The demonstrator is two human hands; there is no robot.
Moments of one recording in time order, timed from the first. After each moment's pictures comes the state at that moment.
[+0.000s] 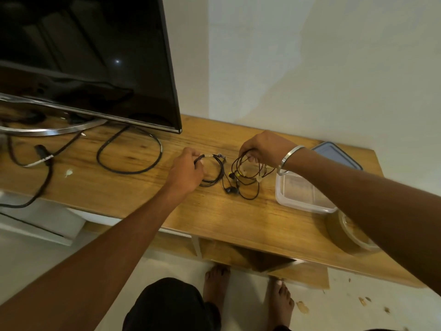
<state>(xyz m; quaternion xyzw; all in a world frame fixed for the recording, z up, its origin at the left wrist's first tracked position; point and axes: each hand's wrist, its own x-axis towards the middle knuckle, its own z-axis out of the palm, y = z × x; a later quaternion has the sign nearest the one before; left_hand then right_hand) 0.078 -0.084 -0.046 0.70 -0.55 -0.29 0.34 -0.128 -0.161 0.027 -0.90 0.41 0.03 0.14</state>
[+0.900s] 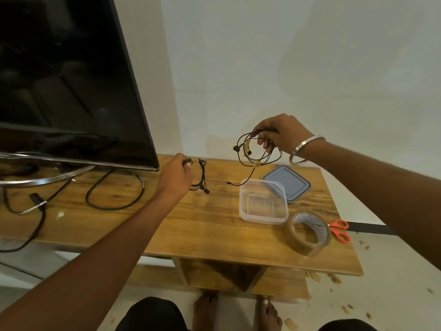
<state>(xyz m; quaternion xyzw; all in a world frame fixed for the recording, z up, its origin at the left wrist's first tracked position) 0.031 -0.084 0.051 0.68 -0.59 -0.23 0.36 -0.221 -0.132 0.159 -0.76 0.55 -0.23 0.25</state>
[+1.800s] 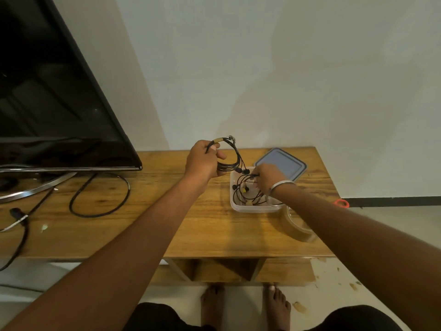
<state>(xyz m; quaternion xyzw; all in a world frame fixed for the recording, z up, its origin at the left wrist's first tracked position) -0.067 -0.106 0.064 0.62 -0.45 -0.47 0.45 -0.227 -0.112 0.017 -0.68 0.70 -0.02 0.22</state>
